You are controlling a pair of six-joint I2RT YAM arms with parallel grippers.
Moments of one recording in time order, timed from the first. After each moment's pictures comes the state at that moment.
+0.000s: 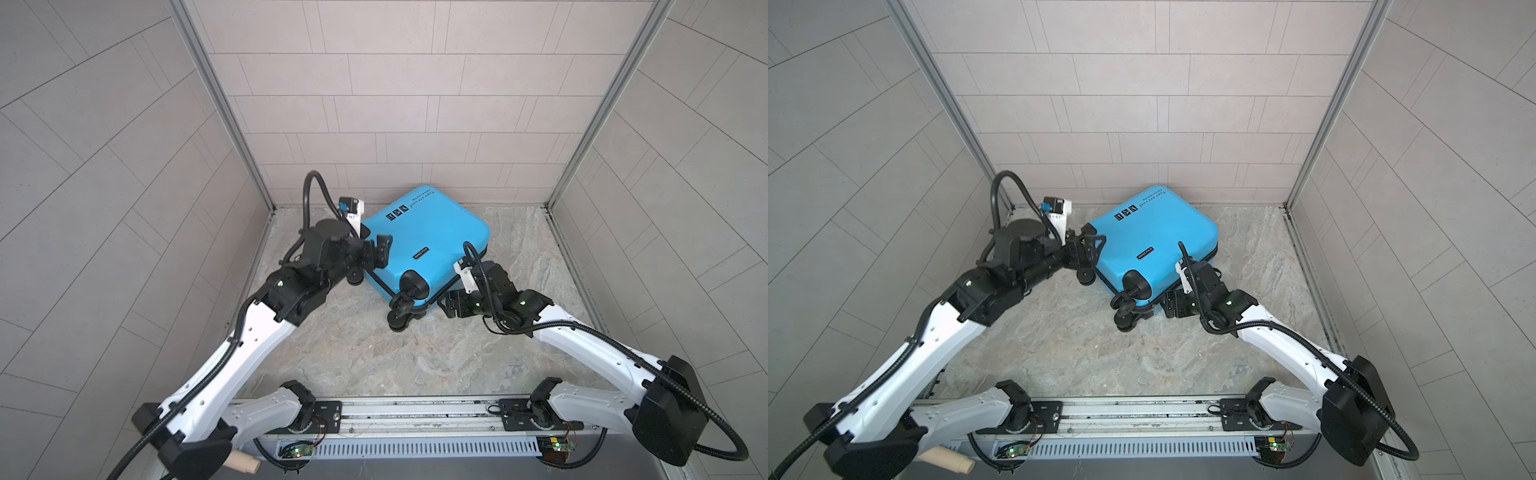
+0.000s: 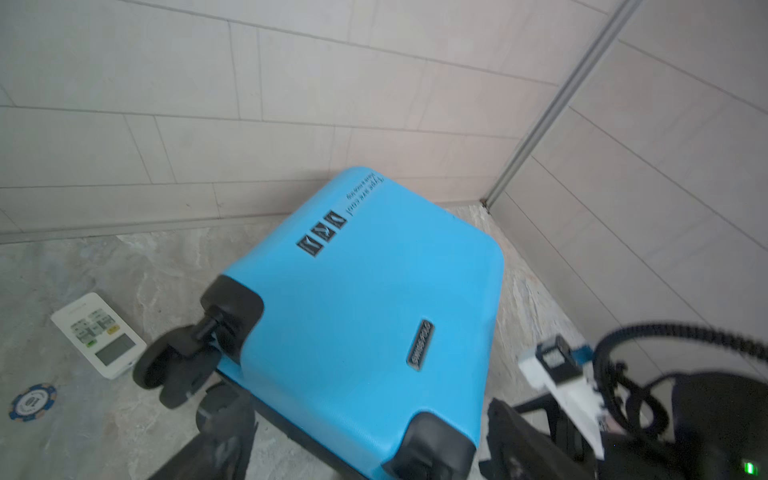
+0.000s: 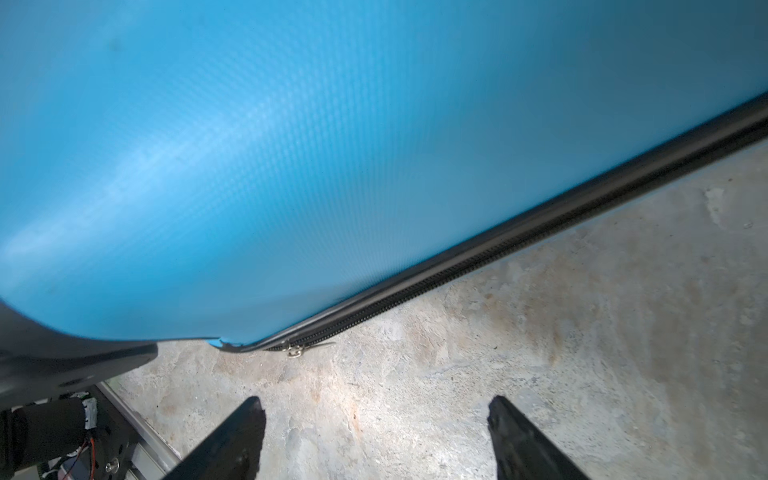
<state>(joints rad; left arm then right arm) -0.67 1.02 1.20 -0.59 -0.13 -0.34 0.59 1.14 0.80 -0.46 -0.12 0.44</state>
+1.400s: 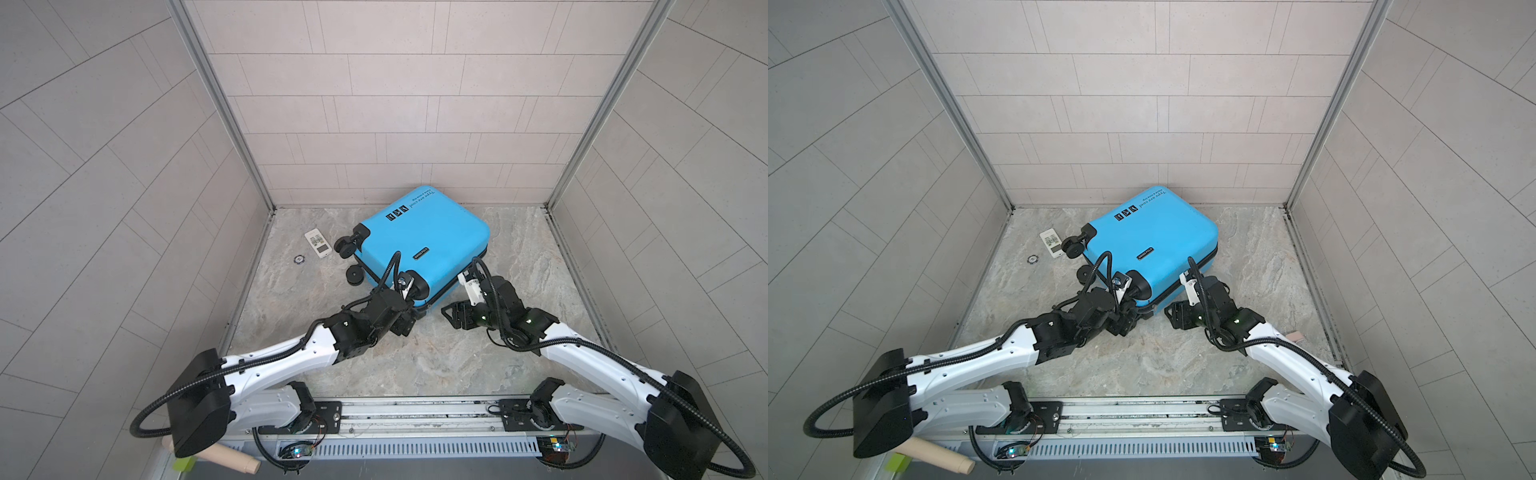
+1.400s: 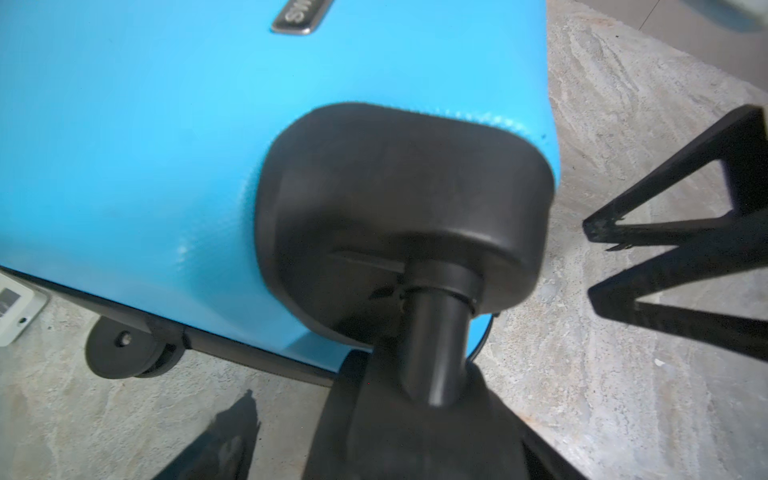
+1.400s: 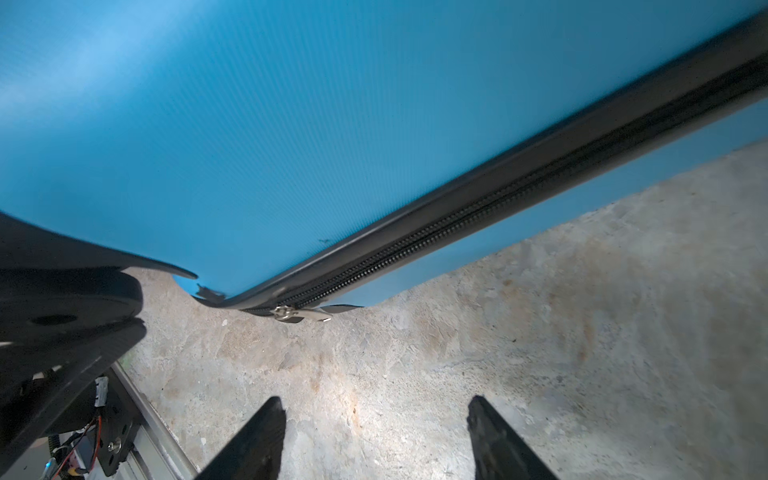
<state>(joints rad) -0.98 1.20 0.73 -0.21 -0.35 -0.19 0.58 1.06 0.57 -0.22 -0.20 0.45</state>
